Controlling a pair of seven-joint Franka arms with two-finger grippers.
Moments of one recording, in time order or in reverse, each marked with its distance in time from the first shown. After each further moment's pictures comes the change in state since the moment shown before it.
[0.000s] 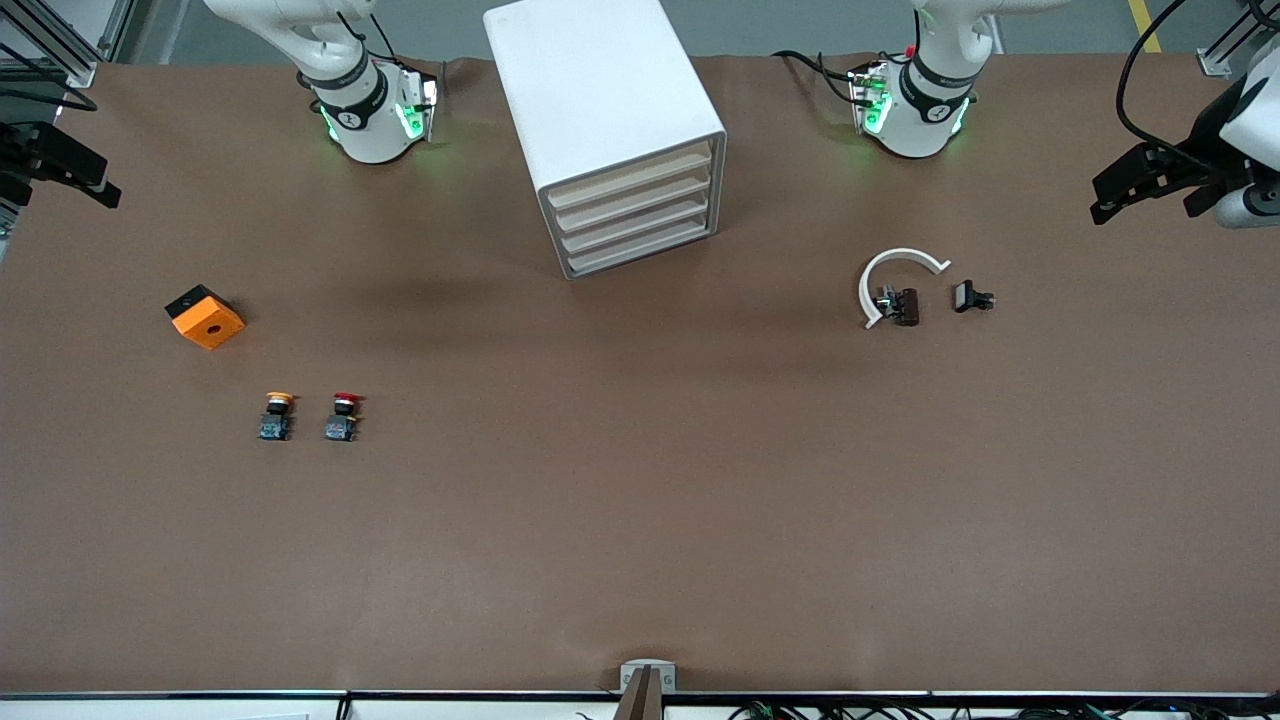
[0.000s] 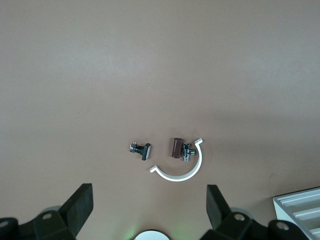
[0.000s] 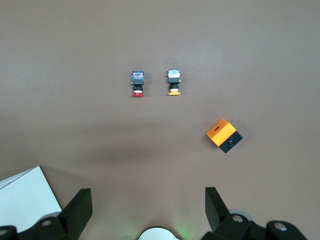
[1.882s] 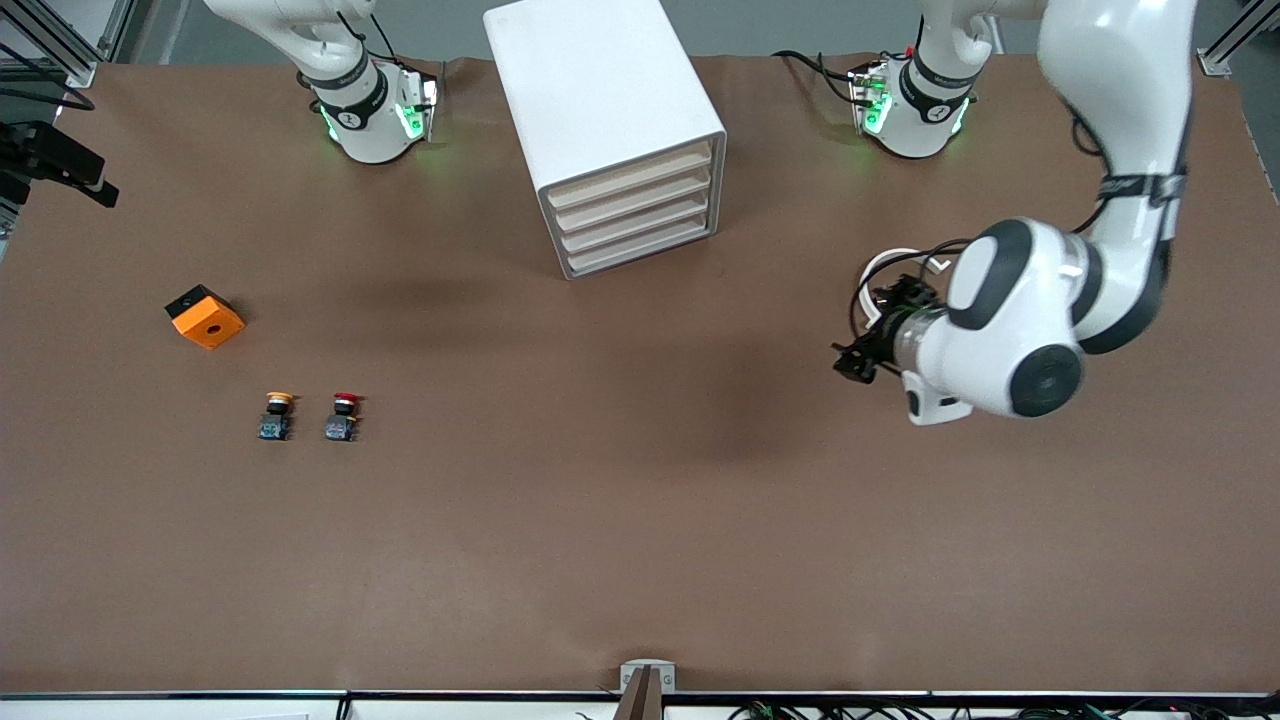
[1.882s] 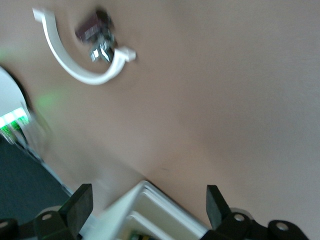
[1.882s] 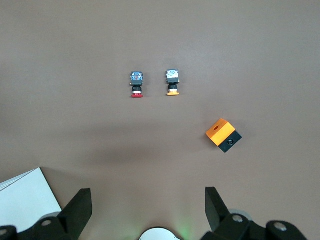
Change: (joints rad) left arm -0.213 0.638 -0.072 0.105 -0.311 0.067 -1.271; right arm -0.001 -0.003 -0.006 0.001 0.000 0.001 0.006
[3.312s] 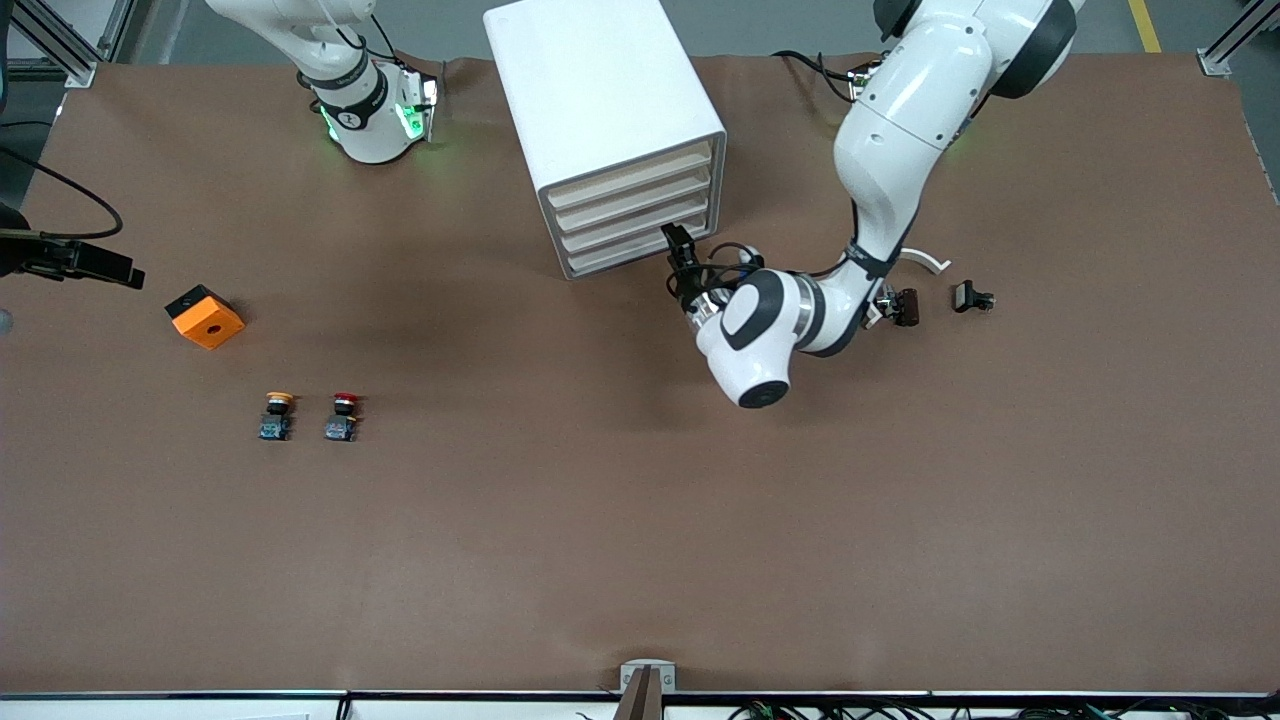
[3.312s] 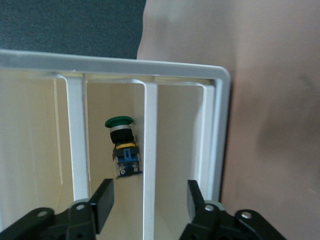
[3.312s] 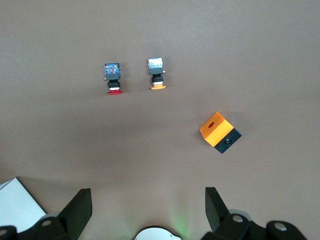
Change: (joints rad) left arm -0.320 0.327 -0.002 0.002 -0.513 -0.038 -0.900; right arm -0.050 0.237 -0.010 0.046 -0.008 0.029 -0.001
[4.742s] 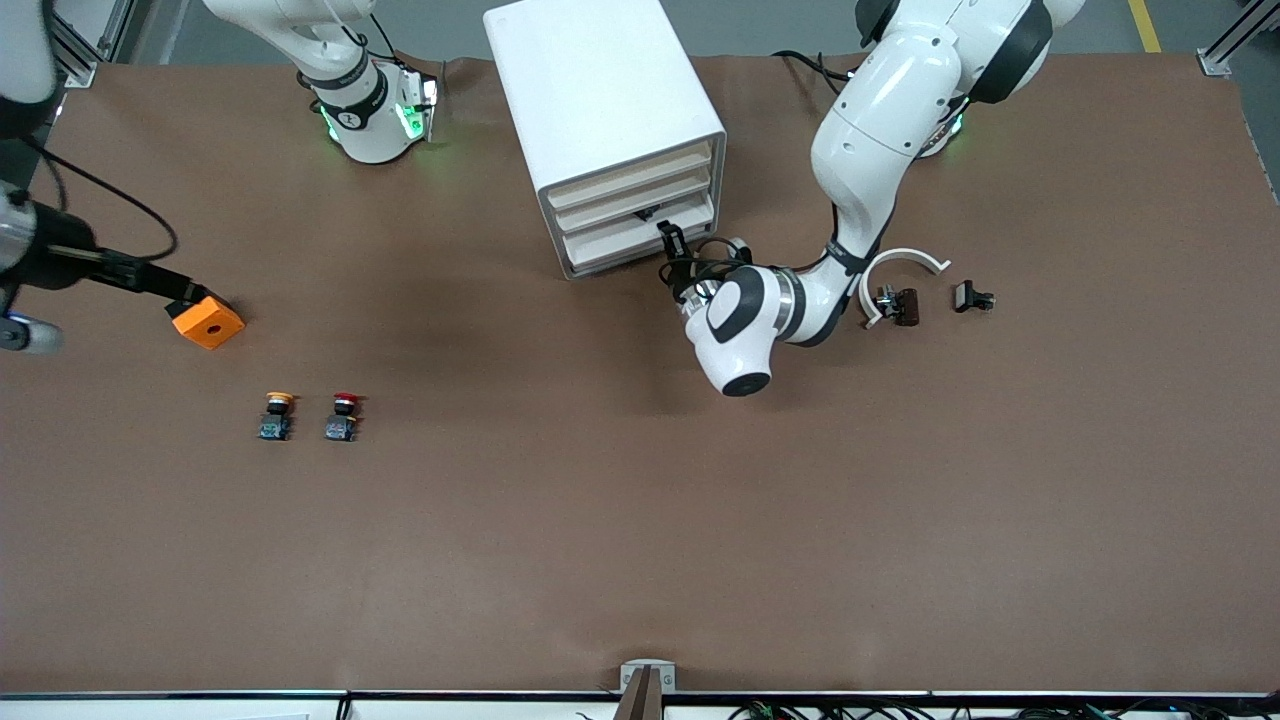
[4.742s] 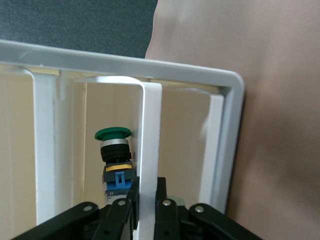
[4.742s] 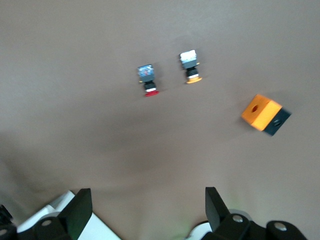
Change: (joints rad) left arm -0.045 0.036 0.053 -0.017 -0.052 -0.013 0.004; right arm 0.131 0.007 0.021 0.011 0.101 0.018 0.380
